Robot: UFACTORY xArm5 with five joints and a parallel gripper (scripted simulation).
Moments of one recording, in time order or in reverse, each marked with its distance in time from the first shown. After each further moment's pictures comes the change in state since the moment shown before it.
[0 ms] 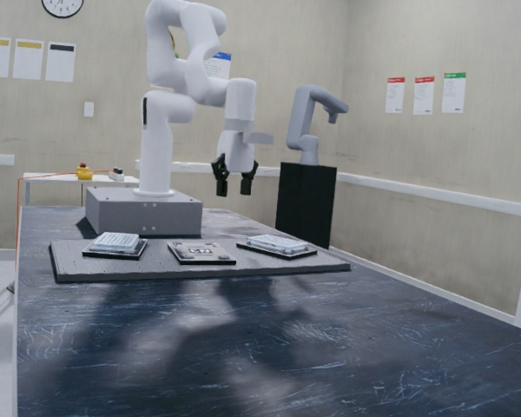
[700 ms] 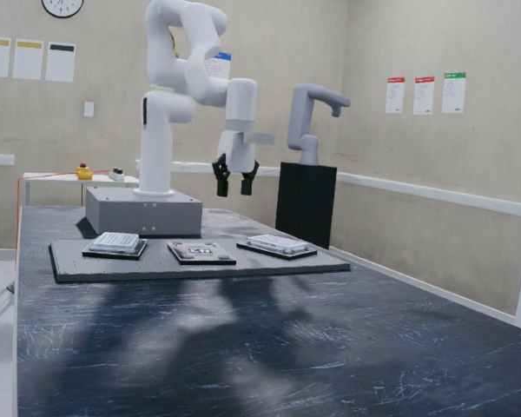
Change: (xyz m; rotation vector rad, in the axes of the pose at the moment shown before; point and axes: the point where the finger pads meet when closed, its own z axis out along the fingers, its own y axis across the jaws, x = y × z) arm 0.002 -0.001 0.000 0.000 -0.001 0.000
